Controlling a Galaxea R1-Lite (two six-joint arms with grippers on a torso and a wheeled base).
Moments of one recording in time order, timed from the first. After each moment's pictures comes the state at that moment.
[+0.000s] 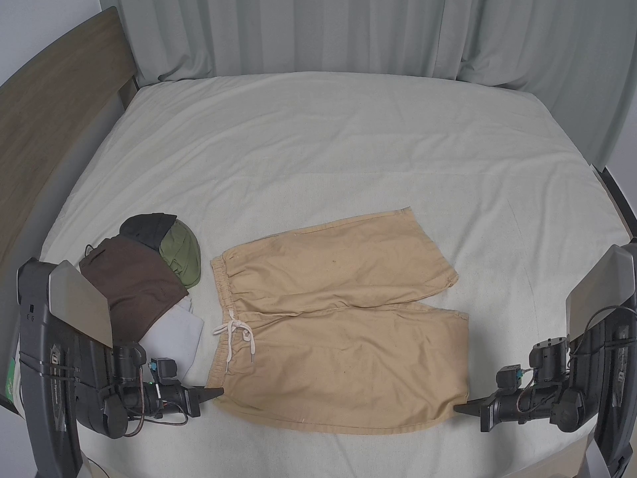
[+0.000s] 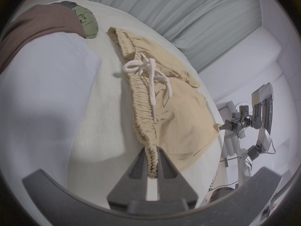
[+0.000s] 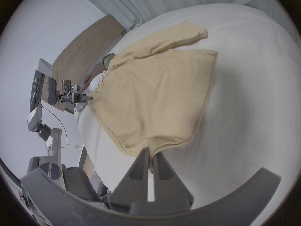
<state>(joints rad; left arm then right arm) -0.04 2.51 -0.22 -1.55 -0.68 -0.10 0.14 2.39 -0.02 -1.51 0.56 -0.05</state>
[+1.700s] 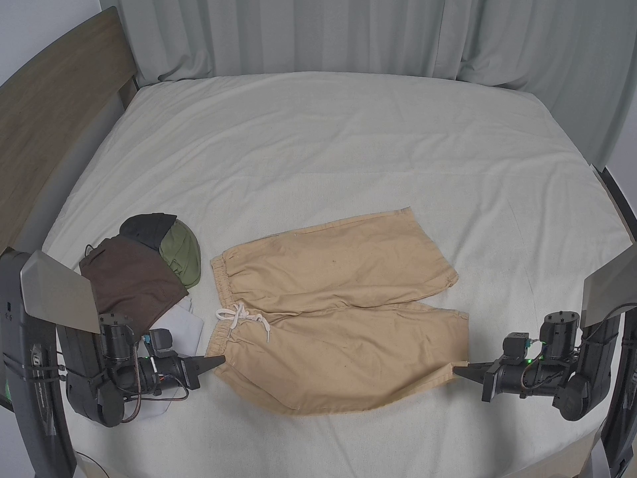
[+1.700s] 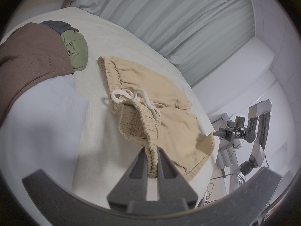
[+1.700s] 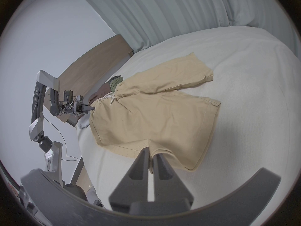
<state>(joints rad) -0.07 2.36 -0.28 -1.55 -0.68 -0.25 0.14 2.25 -0.10 -1.54 0.58 0.02</state>
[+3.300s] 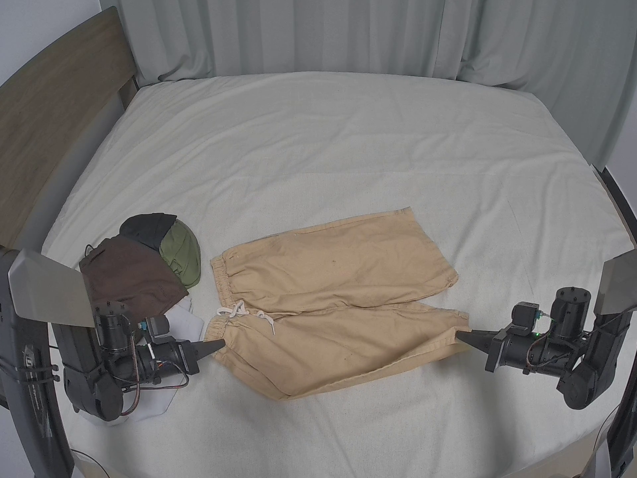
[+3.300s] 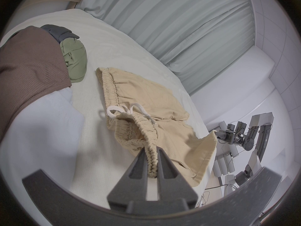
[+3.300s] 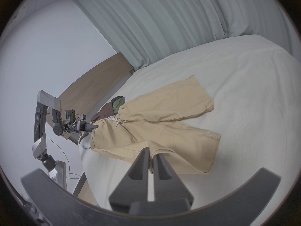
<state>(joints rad) -0.08 2.30 -0.31 -1.55 -0.67 -0.36 0.15 2.12 -0.19 -1.54 0.57 0.17</state>
